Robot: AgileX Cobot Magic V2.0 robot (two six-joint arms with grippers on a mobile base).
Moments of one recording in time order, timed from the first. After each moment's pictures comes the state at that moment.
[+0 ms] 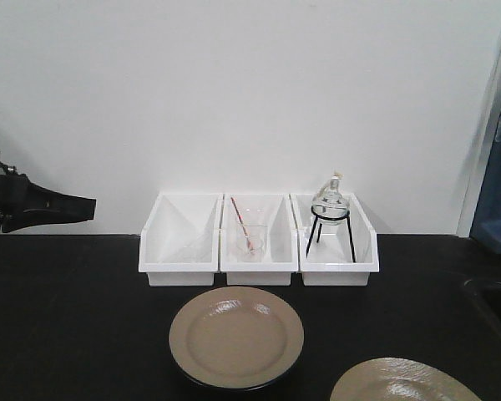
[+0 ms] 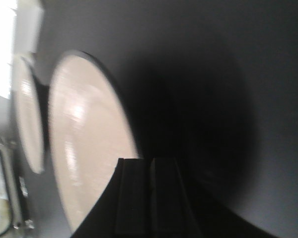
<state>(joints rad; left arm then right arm) 0.12 1.51 -1.50 -1.14 1.22 0.87 -0.78 1.81 -0.76 1.18 1.06 -0.91</state>
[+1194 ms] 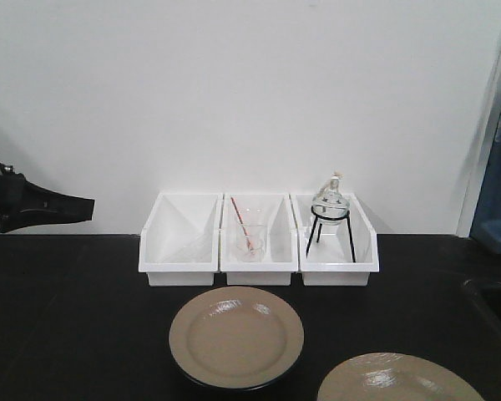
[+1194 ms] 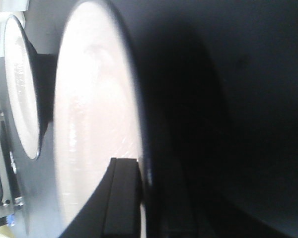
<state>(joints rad) 0.12 1.50 -1.50 -1.13 1.24 0.87 -0.52 1.83 -0.76 1.30 0.97 -0.91</state>
